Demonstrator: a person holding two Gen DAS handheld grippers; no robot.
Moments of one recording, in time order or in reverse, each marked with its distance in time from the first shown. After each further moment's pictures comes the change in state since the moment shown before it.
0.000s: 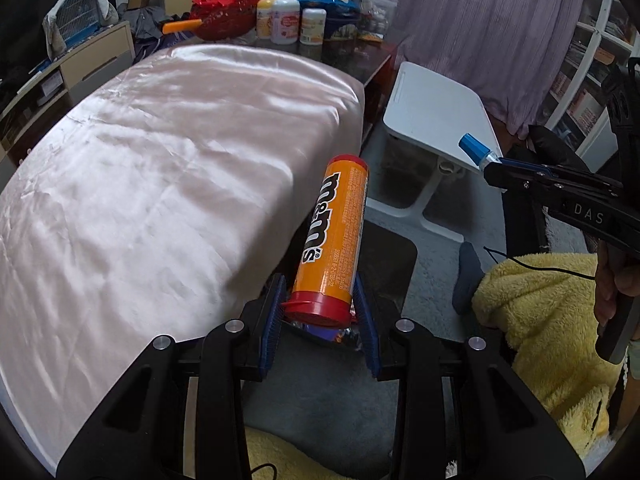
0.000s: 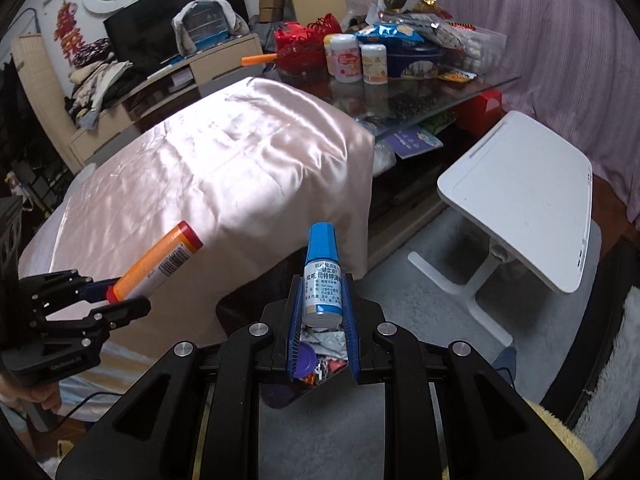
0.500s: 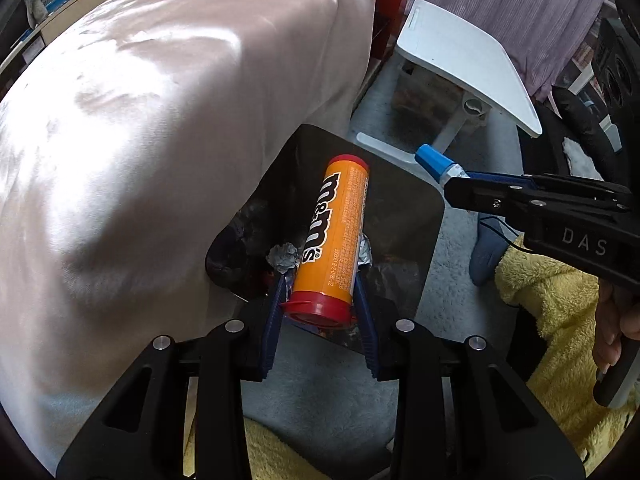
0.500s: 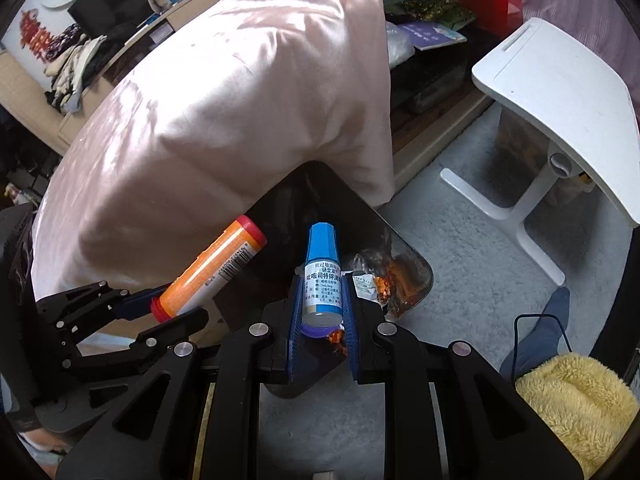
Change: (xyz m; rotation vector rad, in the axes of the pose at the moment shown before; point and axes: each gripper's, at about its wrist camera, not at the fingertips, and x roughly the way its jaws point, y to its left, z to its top) left arm 0.108 -0.010 -0.012 -0.019 0.183 0.014; right arm 0.109 -0.006 -0.034 0.104 0.253 0.080
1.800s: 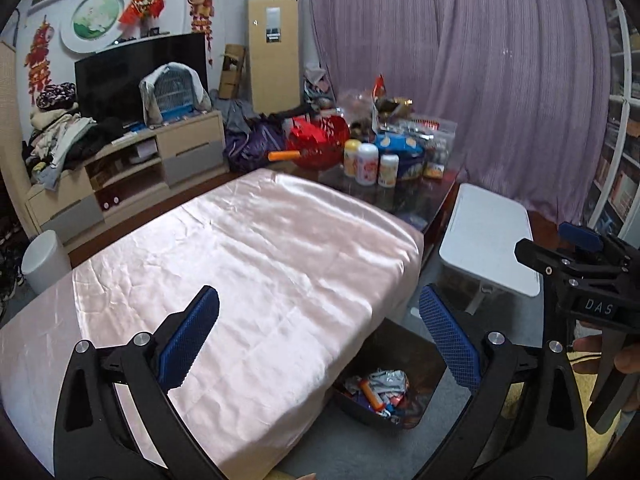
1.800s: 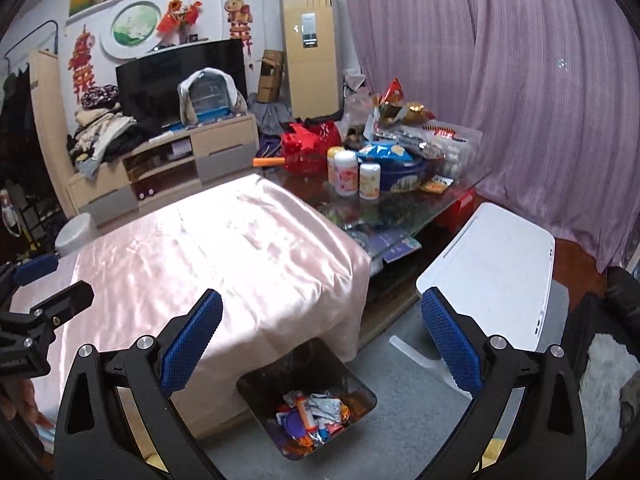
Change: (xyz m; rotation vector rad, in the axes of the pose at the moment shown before) left arm -0.281 0.028 -0.014 -0.122 -0.619 0.248; right arm -0.225 0.092 0.012 -0.157 -0.586 -0.166
